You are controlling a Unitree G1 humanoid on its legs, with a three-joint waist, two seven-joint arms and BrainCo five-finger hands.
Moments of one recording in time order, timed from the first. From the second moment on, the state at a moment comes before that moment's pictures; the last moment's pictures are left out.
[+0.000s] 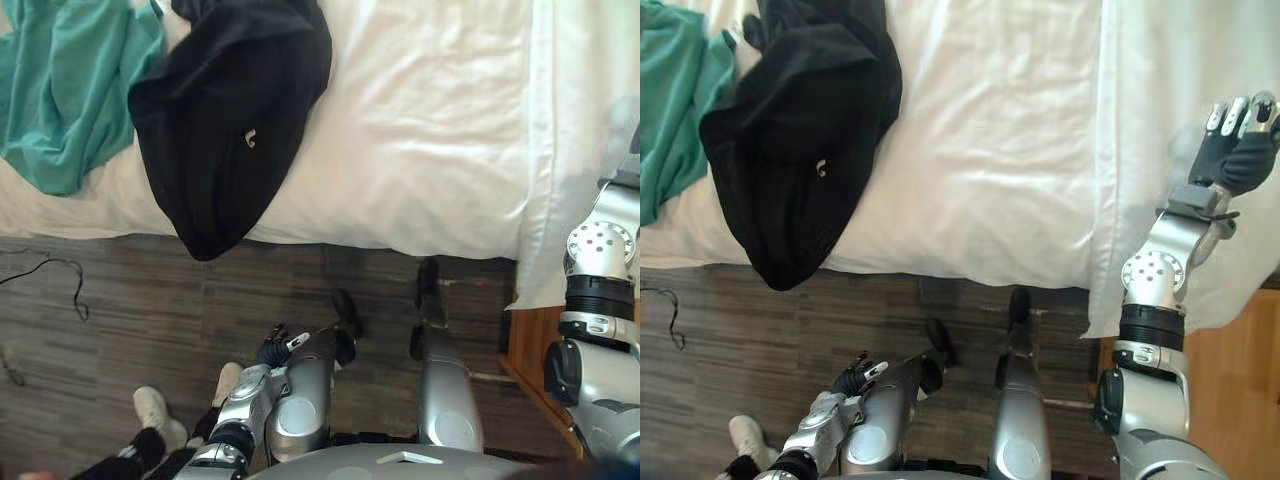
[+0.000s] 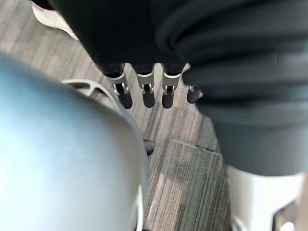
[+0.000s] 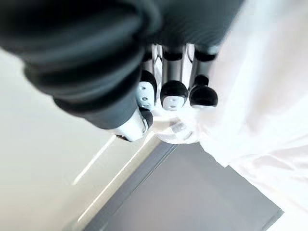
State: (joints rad) left arm -0.10 0.08 -0.01 0.95 -0.37 -0.08 -0.08; right arm -0.68 -0.44 -0.34 0.34 1.25 -0.38 0.07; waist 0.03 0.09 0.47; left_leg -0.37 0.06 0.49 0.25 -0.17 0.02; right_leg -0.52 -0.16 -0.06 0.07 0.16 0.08
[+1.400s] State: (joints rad) left arm -0.02 0.04 0.04 0.97 -0.34 -0.04 0.01; right arm 0.08 -0.04 -0.19 0.95 0.31 -0.17 0.20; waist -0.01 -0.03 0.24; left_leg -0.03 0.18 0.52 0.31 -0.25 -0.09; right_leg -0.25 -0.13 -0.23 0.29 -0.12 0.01
